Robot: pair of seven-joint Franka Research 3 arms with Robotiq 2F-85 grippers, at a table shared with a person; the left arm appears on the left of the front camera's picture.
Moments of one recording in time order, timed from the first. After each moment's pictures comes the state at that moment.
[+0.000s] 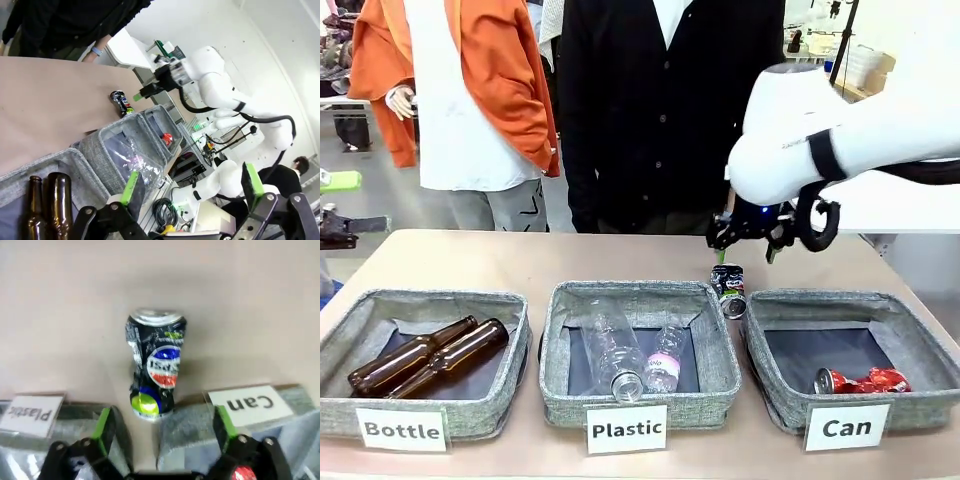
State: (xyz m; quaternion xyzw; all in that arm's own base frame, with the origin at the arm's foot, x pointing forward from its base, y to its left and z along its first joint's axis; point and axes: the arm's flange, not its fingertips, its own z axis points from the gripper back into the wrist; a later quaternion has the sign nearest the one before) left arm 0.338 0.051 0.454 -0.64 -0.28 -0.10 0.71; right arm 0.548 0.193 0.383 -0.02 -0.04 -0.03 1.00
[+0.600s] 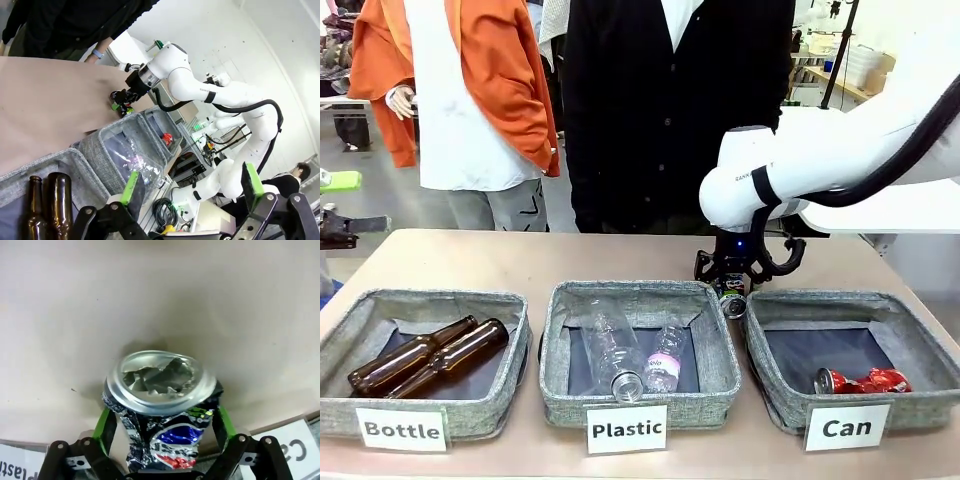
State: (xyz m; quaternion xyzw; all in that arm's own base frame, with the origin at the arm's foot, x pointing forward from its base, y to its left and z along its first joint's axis) left arm 0.338 0.051 0.454 -0.64 -0.28 -0.10 0.71; right arm 0.597 0.196 0.289 -0.03 0.05 -0.06 1.00
